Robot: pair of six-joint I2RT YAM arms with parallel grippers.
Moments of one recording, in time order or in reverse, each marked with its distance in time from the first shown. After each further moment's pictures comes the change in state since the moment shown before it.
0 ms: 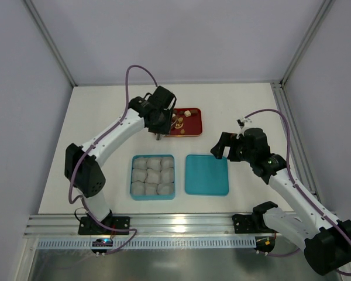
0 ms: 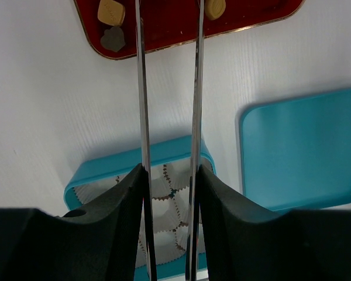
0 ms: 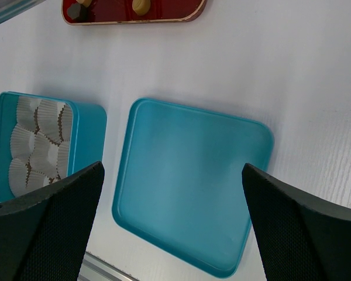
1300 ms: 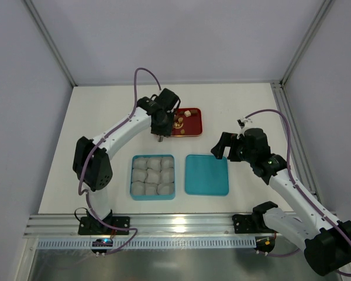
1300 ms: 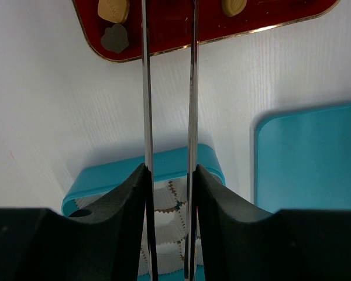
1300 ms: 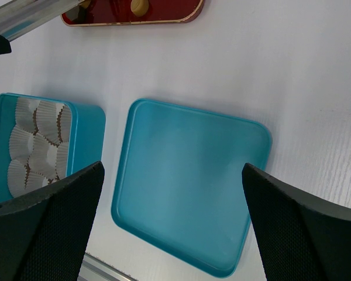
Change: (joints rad) left arm 0.000 0.101 0.021 0.003 -0.024 -0.002; right arm 0.000 -0.006 0.000 -0.005 0.008 0.000
